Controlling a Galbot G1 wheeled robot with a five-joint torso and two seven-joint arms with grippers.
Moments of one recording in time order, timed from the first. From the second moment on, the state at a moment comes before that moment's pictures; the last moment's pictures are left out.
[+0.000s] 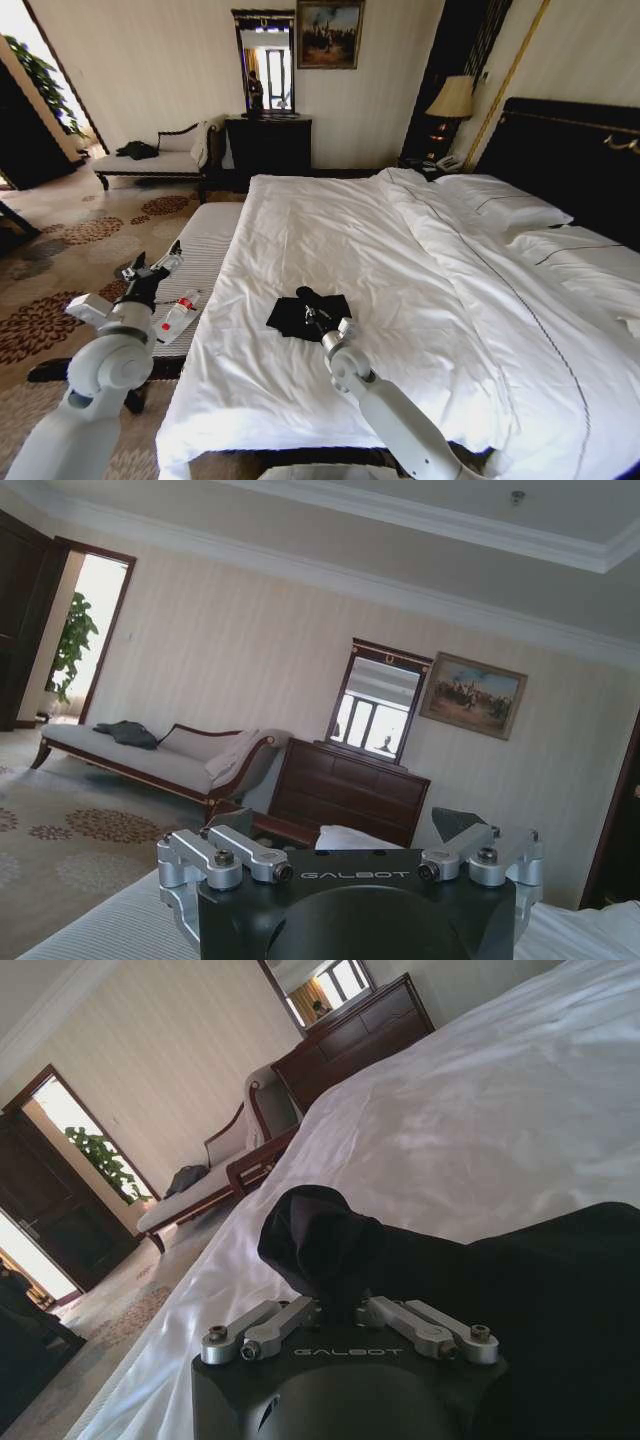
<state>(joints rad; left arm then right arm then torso) 1.33 -0.99 -0.79 -2.21 -0.94 0.18 -0.38 -0.95 1.28 -0.12 1.68 0.90 -0.06 0.34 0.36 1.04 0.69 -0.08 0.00</state>
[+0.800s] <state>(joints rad) 1.33 -1.01 -0.78 -2.22 -0.93 0.19 -0.38 -1.00 1.21 -0.17 1.77 0.71 0.21 0.08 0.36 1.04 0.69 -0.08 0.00</state>
